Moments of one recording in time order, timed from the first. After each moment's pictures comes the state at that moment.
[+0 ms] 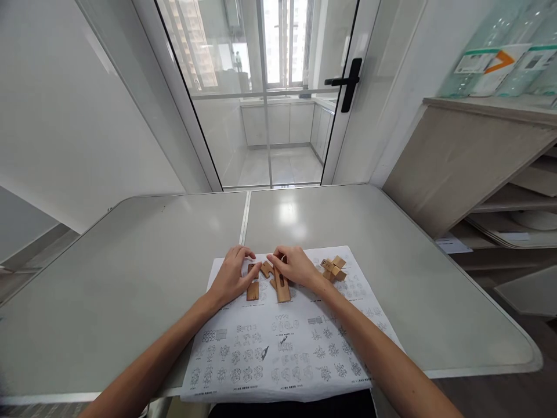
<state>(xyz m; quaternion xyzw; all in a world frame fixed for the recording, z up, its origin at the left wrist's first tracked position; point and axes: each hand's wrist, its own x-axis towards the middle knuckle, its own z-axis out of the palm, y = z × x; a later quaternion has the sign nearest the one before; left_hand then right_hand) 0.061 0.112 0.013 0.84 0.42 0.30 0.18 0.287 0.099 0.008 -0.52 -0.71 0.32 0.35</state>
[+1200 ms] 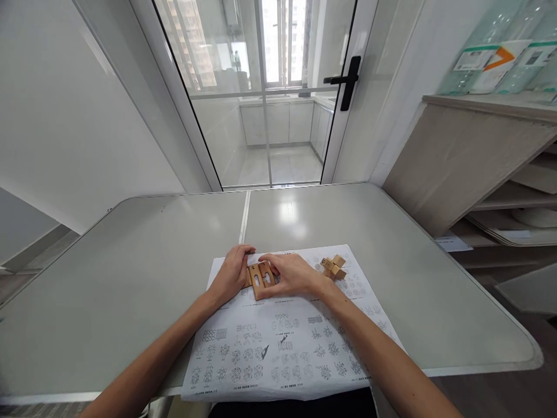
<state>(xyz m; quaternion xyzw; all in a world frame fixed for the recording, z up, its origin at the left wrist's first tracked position) 0.055 0.123 -0.003 0.84 0.42 0.30 0.17 0.286 0.086 0.026 -0.44 -0.84 0.26 0.19</state>
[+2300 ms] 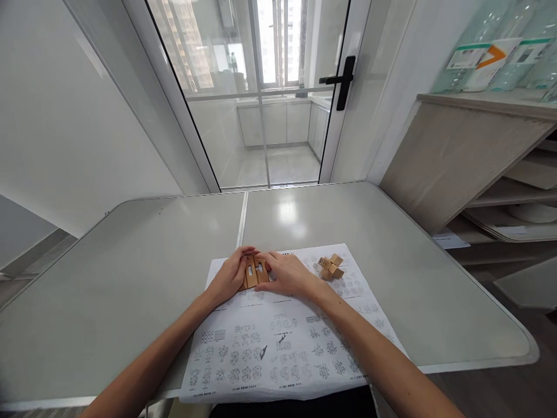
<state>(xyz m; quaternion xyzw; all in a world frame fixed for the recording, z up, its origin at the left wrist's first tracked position) 0.055 0.121 0.004 0.80 0.42 0.30 0.31 0.279 0.085 0.010 -0.46 -0.83 0.22 0.22</state>
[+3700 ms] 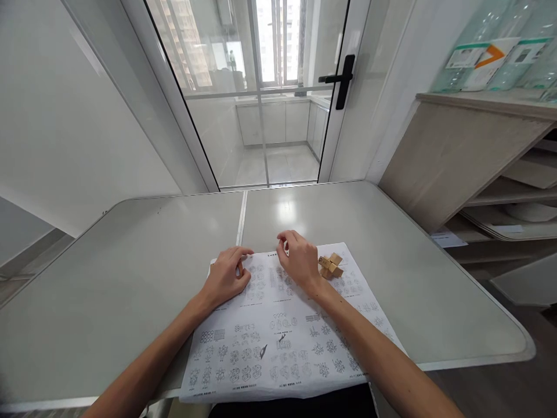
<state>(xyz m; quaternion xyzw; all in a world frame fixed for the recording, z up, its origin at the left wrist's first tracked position) 0.056 0.108 0.025 0.85 0.46 0.24 0.12 0.284 0.090 0.017 -0.62 -0.66 0.05 0.41</state>
